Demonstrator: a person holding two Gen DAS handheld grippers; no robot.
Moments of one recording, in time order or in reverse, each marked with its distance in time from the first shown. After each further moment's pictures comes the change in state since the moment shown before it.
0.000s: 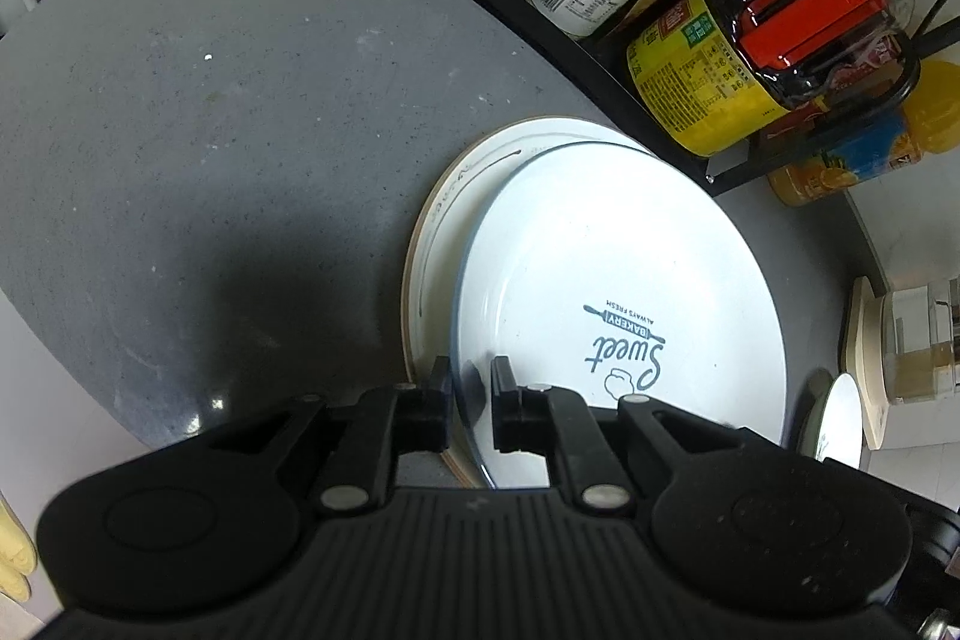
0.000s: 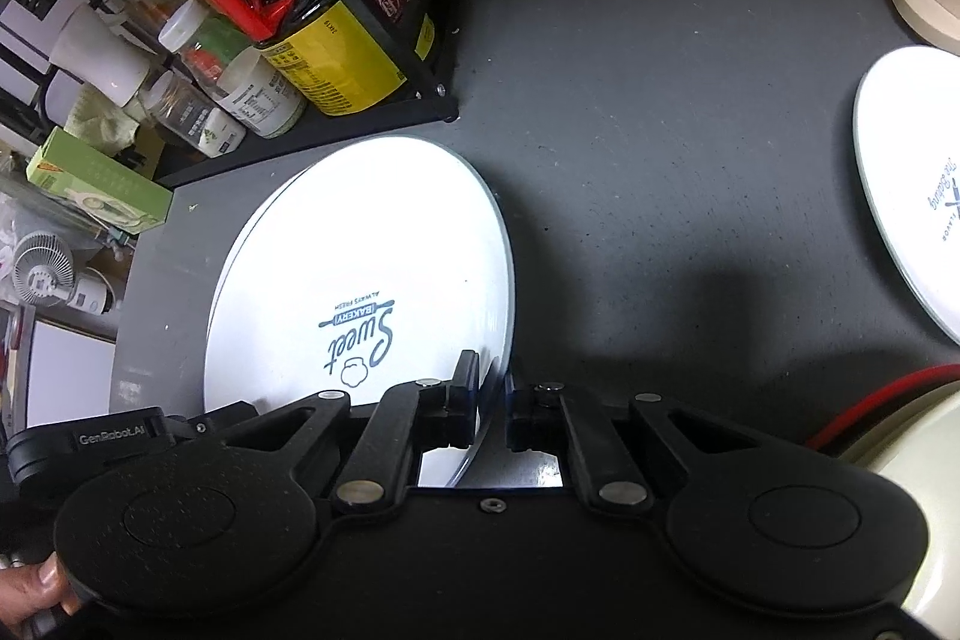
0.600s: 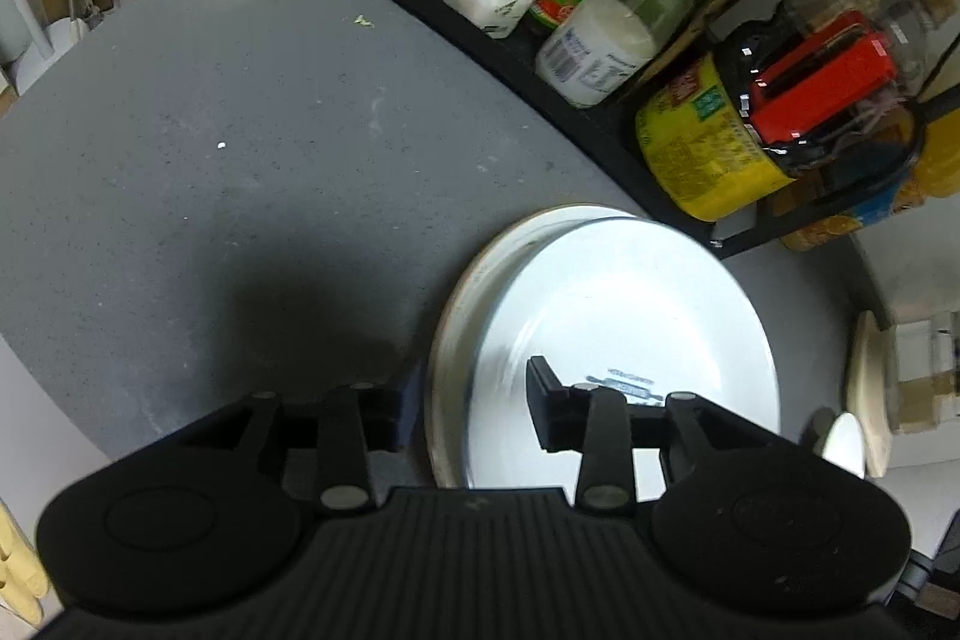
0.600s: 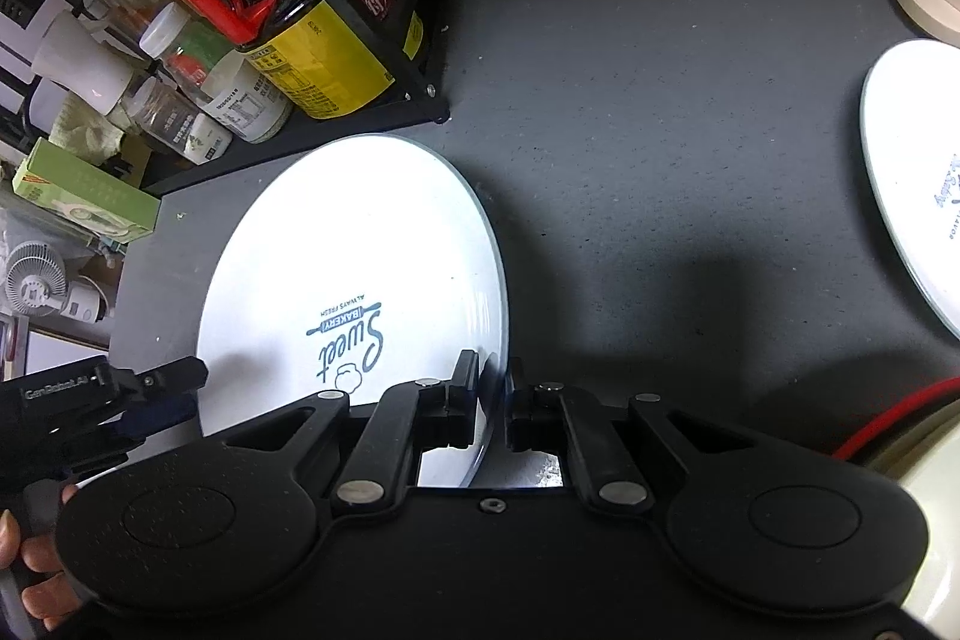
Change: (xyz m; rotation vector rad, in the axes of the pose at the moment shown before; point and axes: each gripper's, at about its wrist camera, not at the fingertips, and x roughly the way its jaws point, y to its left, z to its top) left arm -0.004 0.006 0.024 0.006 -0.055 0.022; right arm 0.011 0.002 0.004 0.019 0.008 -0.015
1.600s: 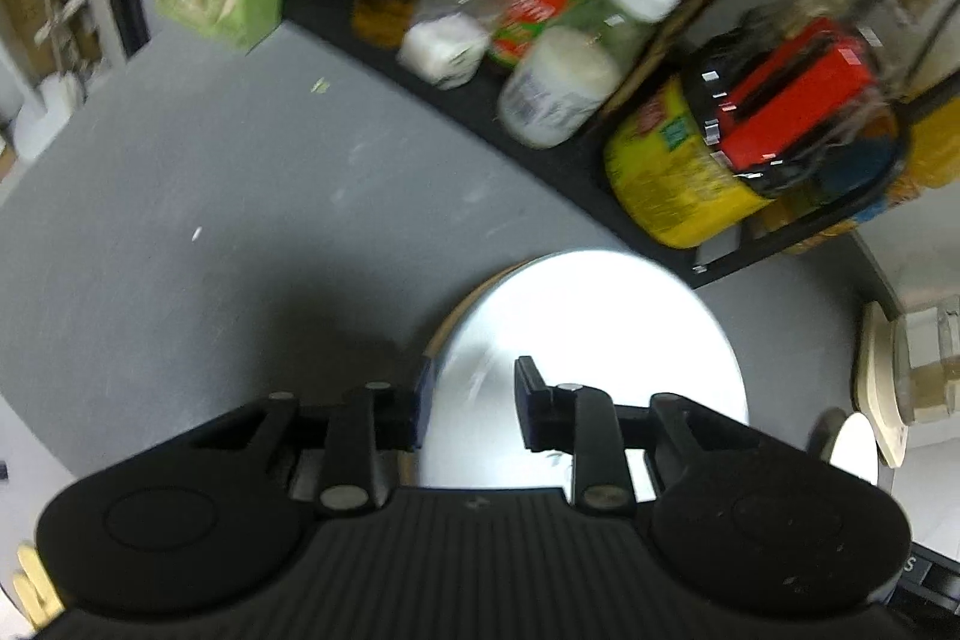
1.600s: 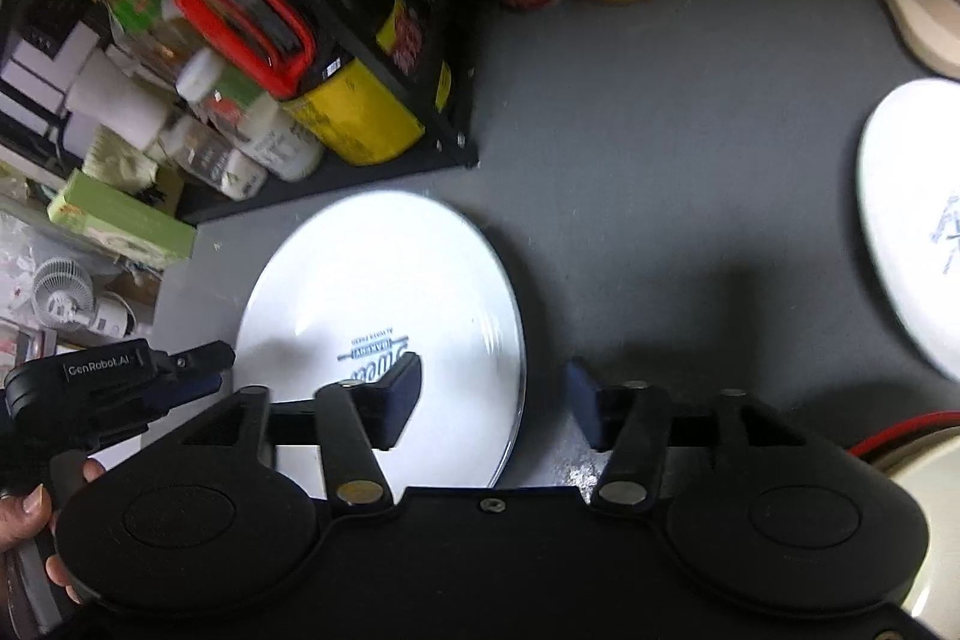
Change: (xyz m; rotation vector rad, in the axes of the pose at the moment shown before) left arm -0.011 -0.032 0.019 0.103 -0.043 0.023; right arm -0.028 0.002 0.014 0.007 -0.046 0.049
